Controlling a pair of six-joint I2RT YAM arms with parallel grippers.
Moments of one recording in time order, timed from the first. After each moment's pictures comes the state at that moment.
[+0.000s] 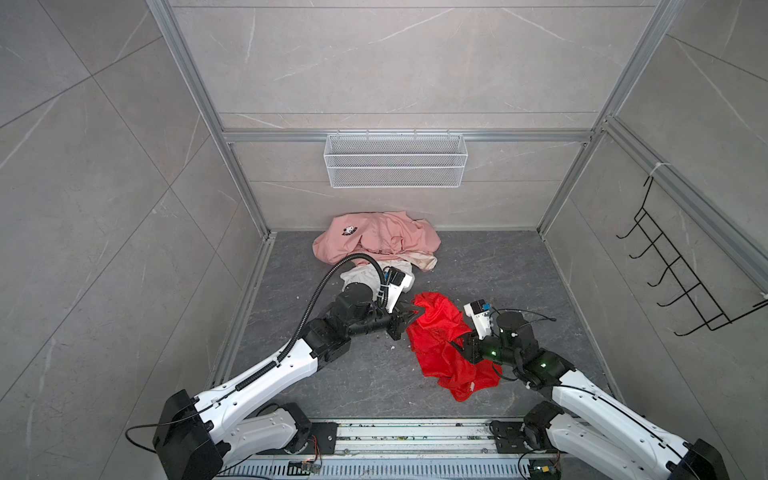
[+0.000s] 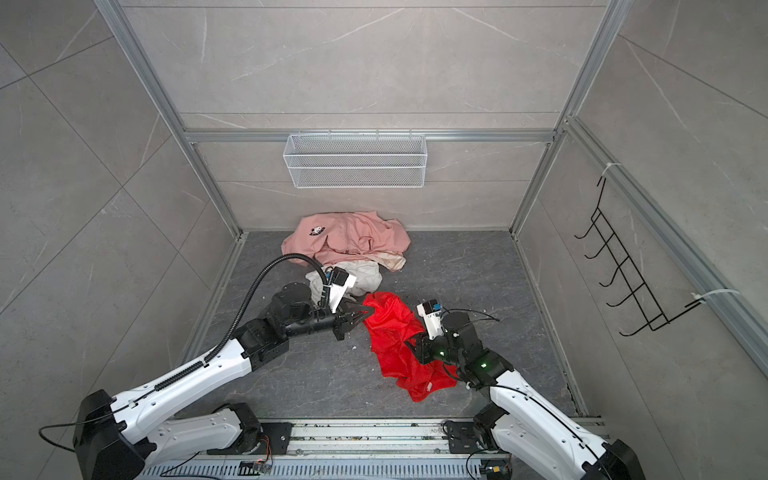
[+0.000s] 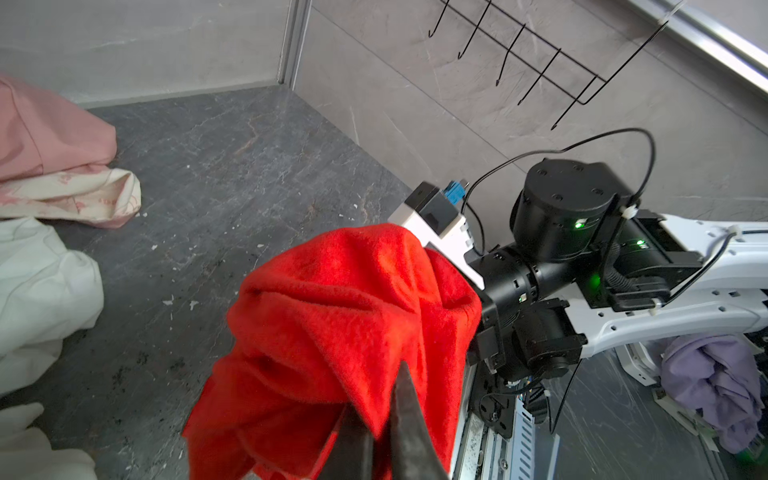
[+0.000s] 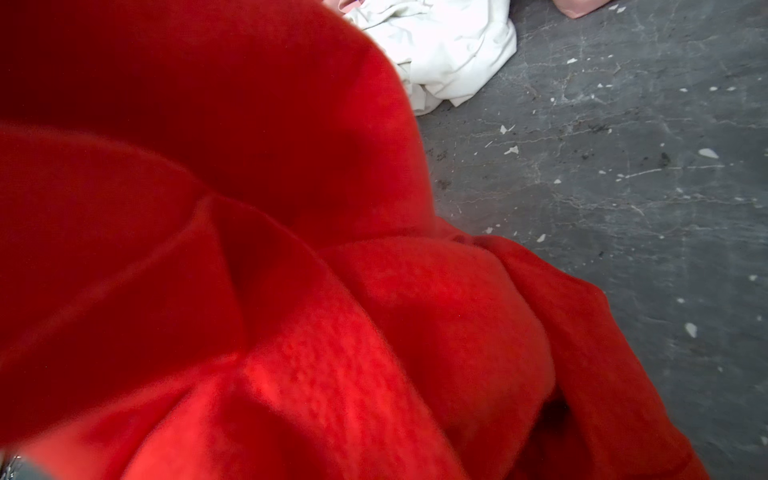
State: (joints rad) left arm -0.83 1.11 0.84 -0.05 0.40 -0.31; right arm 0.54 0.84 0.44 -0.18 -0.36 0.40
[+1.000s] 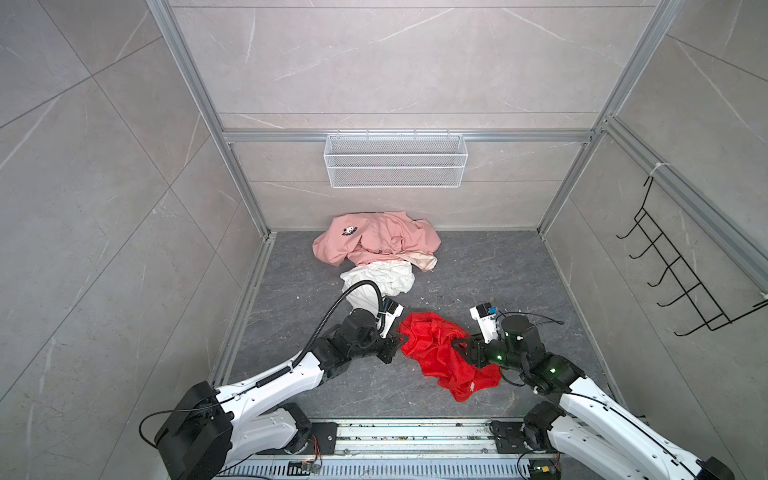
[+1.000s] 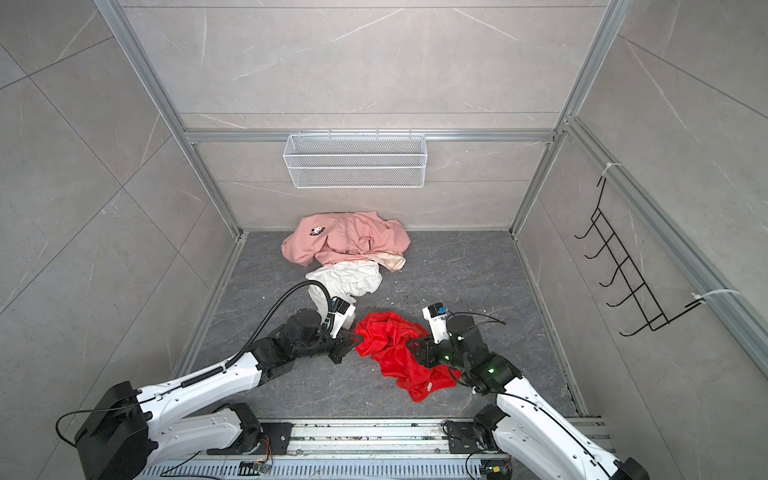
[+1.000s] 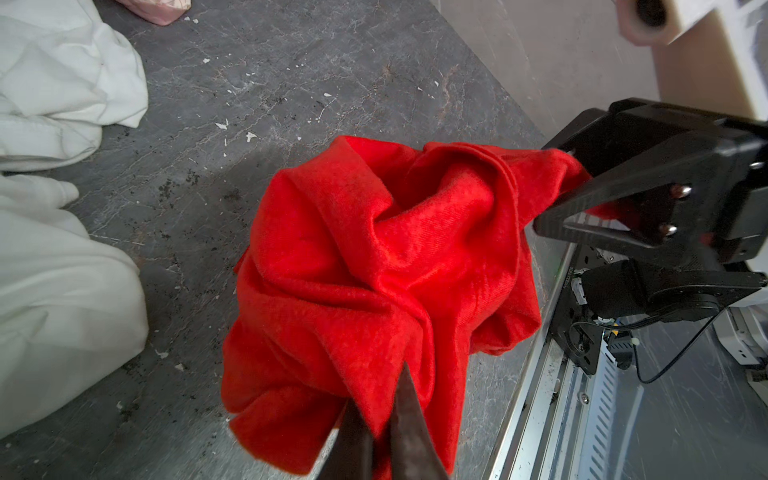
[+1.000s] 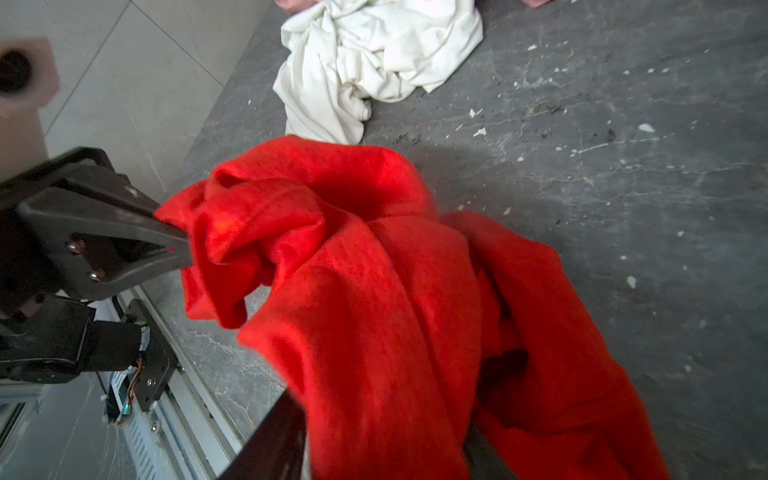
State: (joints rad) left arm -0.83 1.13 0.58 -0.02 0.29 -0.32; right arm 0.54 0.73 0.48 -0.37 -0.29 0.39
